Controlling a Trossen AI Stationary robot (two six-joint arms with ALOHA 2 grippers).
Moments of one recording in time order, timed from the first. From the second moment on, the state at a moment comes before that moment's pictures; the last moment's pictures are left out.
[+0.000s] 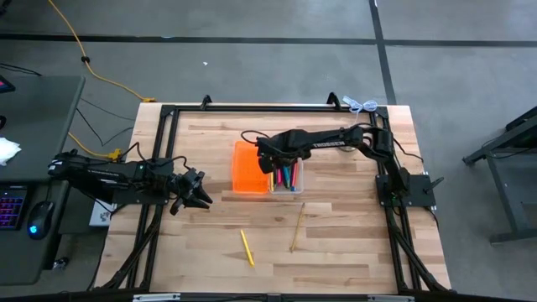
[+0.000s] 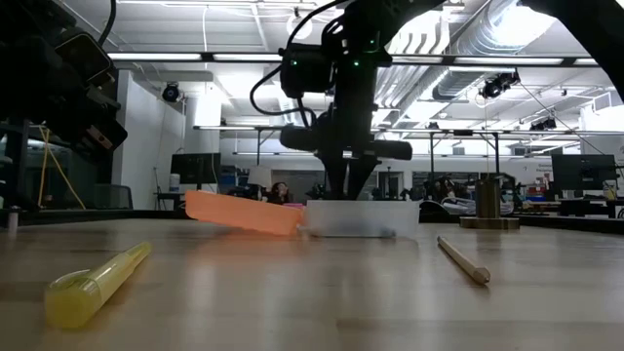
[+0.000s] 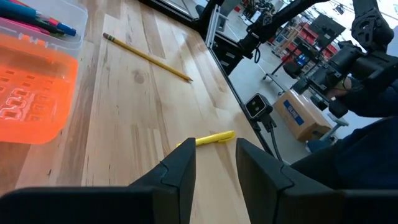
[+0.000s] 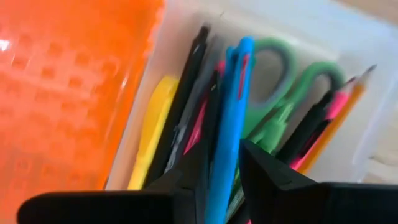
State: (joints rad) left arm -0.06 0.30 0.03 0.05 0.41 -0.45; right arm -0.16 2.10 1.64 -0.92 0.19 1.04
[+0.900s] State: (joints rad) left arm -0.06 0.30 0.03 0.05 0.46 -0.45; right arm -0.04 1.93 1.64 -0.99 0.06 0.99
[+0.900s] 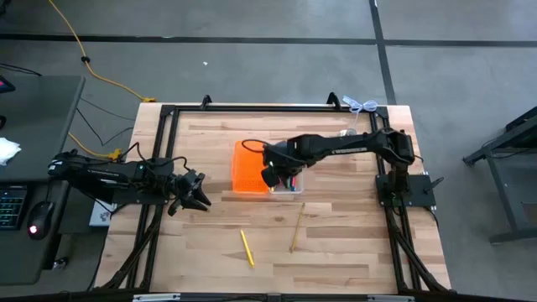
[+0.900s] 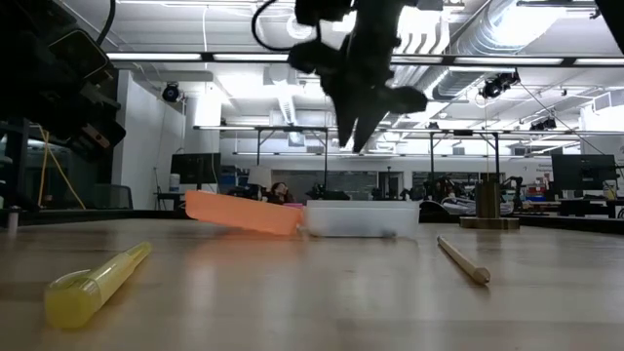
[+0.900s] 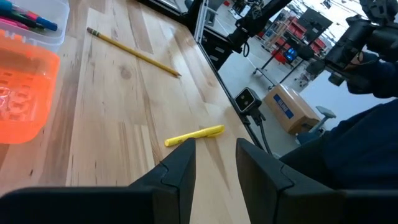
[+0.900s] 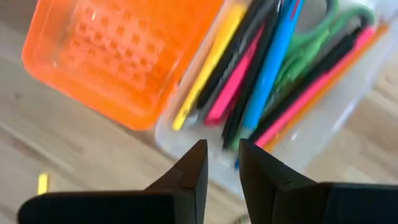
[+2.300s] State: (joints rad) left arm -0.06 0.30 0.03 0.05 0.45 -0.39; right arm 0.32 1.95 1.64 -1.13 0.01 1.76
